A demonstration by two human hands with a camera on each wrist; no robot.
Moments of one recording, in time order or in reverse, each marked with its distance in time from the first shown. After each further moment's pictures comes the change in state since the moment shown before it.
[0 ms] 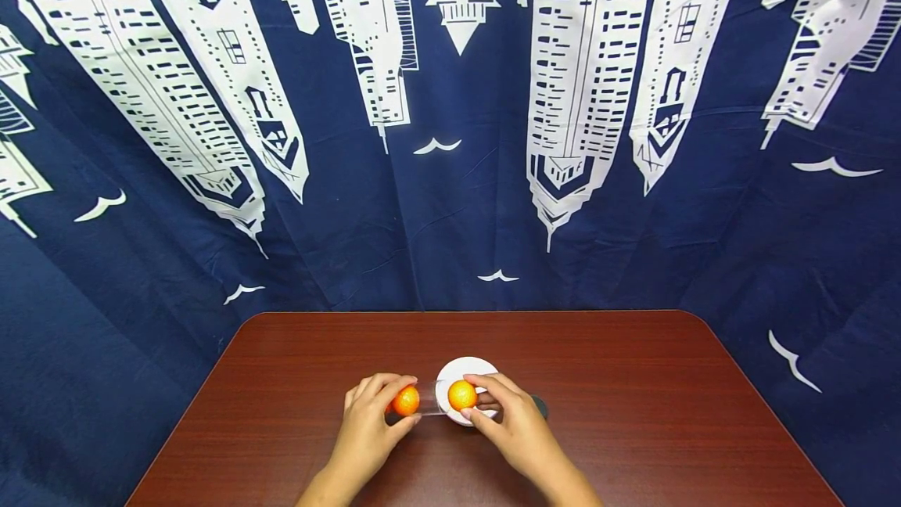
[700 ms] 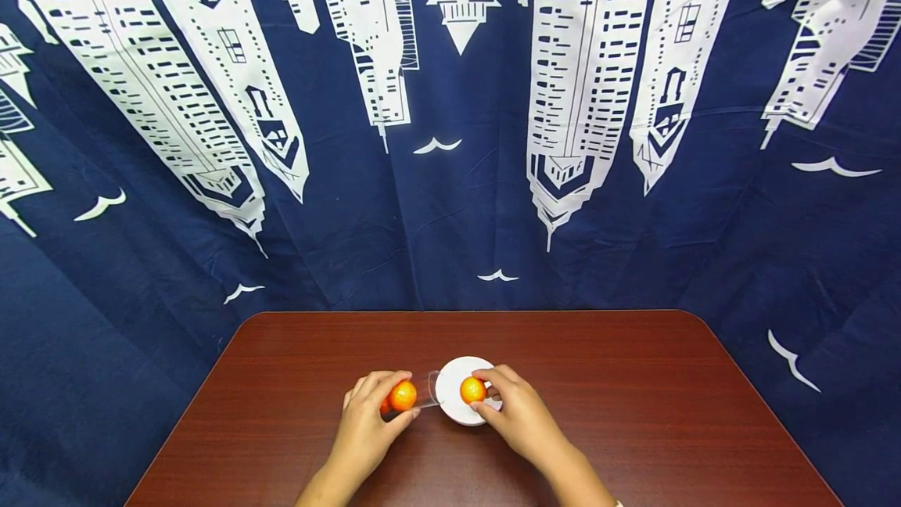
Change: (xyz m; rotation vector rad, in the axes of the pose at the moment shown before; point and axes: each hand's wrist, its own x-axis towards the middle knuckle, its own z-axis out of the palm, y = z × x) left_hand 0.000 -0.004 0.002 -0.089 -0.001 -0.104; right_hand 0.010 0.022 -0.005 -0.313 -0.048 0.039
